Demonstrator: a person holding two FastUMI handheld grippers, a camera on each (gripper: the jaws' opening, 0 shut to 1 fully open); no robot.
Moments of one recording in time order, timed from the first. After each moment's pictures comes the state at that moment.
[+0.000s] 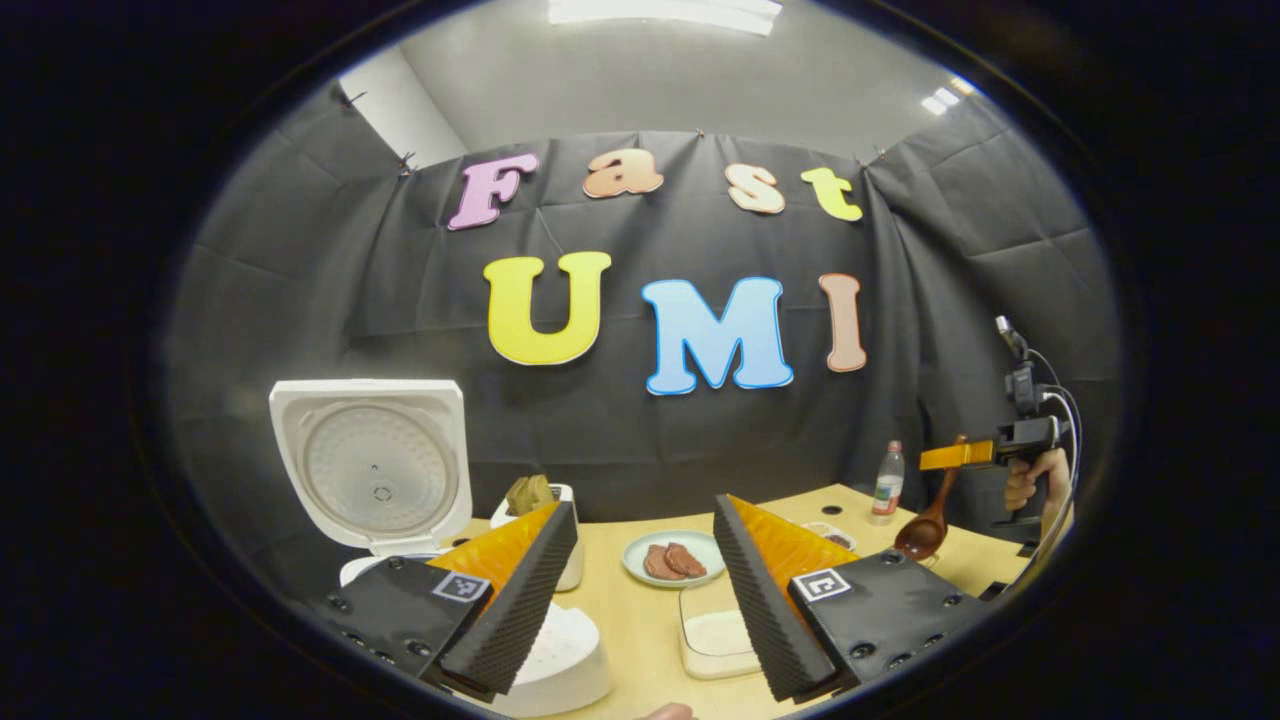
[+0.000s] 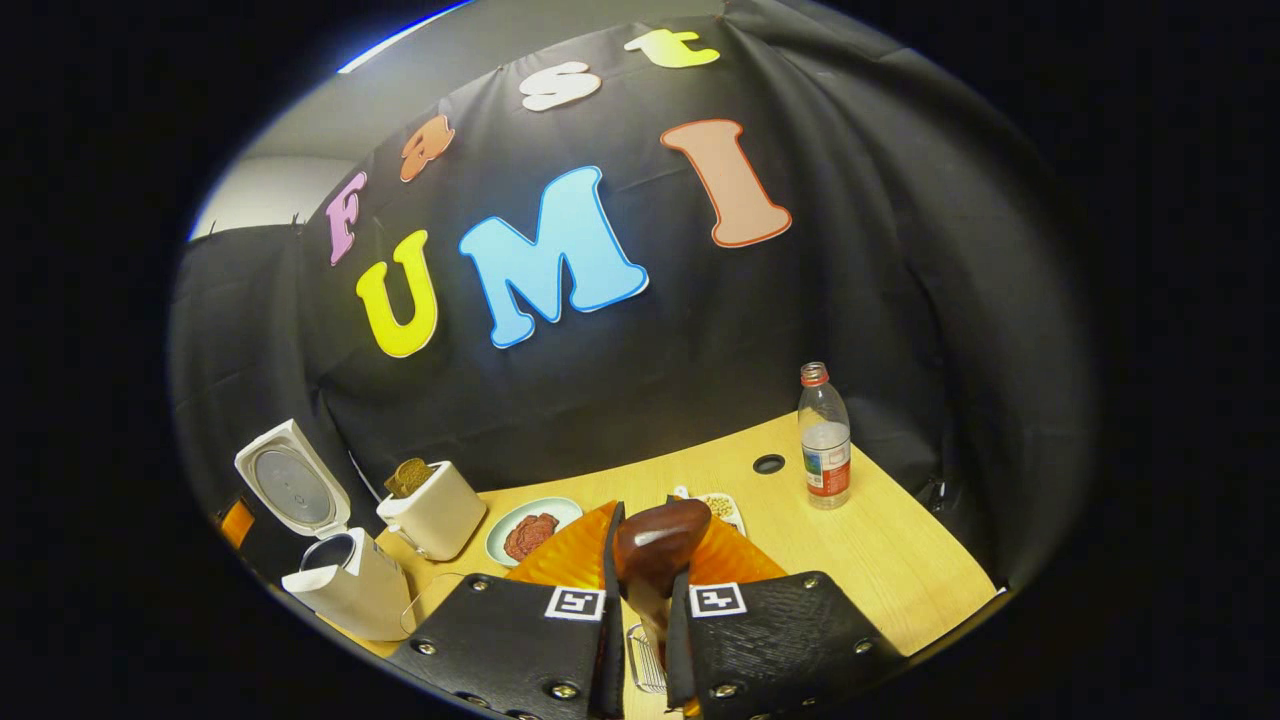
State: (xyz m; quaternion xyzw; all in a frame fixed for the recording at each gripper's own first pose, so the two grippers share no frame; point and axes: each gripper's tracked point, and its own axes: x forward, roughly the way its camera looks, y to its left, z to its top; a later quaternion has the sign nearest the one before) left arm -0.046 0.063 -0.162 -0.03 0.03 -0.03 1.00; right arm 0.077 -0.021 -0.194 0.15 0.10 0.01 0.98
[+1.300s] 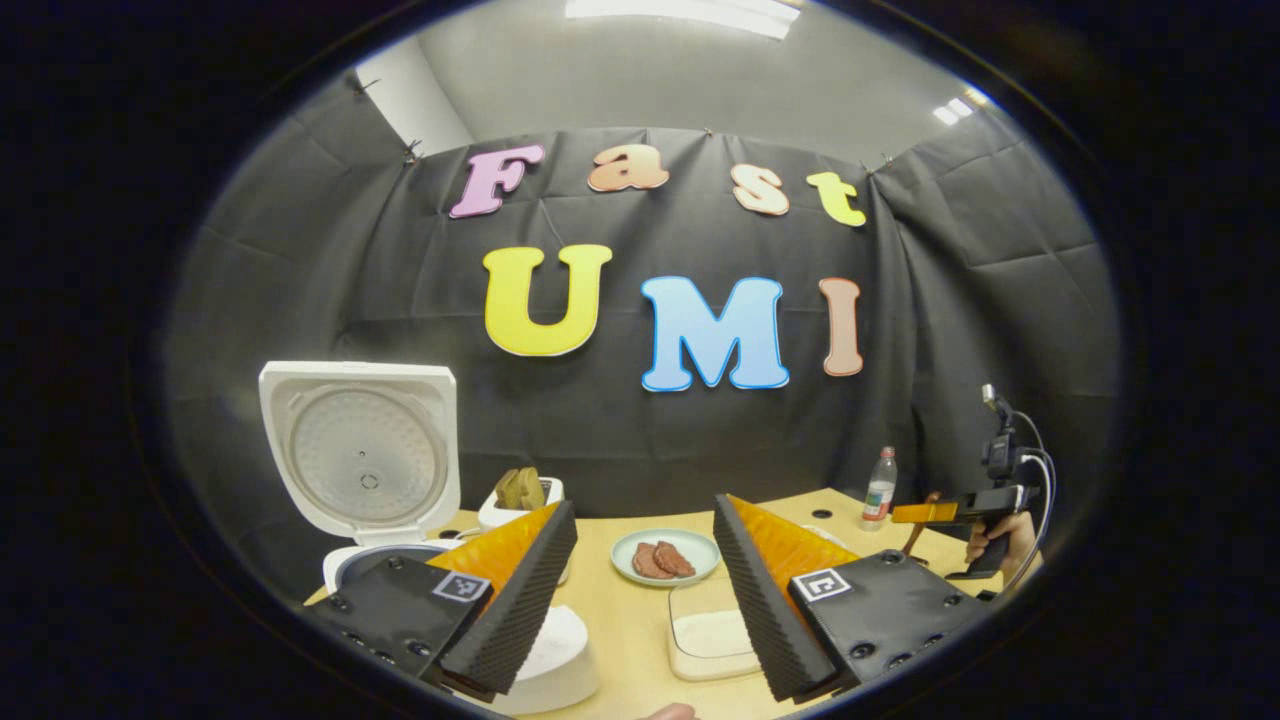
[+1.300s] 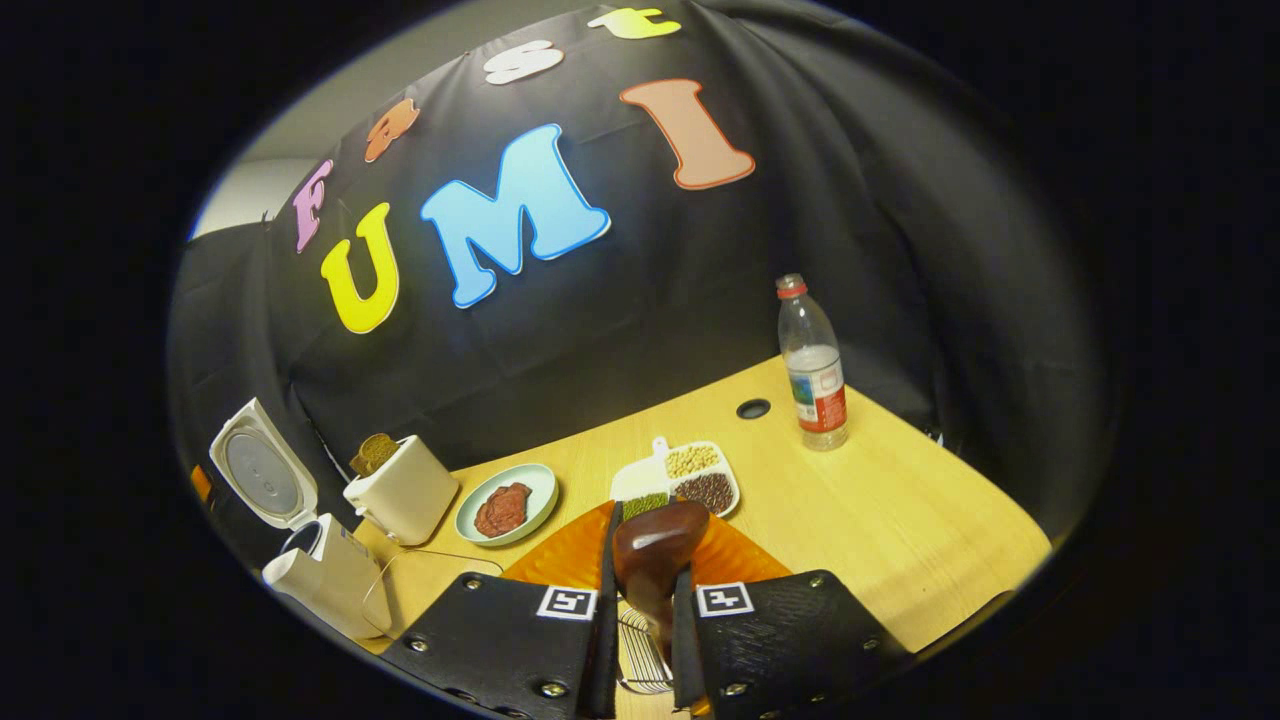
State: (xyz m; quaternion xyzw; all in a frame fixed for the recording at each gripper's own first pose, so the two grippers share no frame) left arm -0.044 0.058 -0.166 -0.06 0.03 -0.04 1.00; right arm 0.081 -0.015 -0.273 0.20 0.15 -0.01 0.97
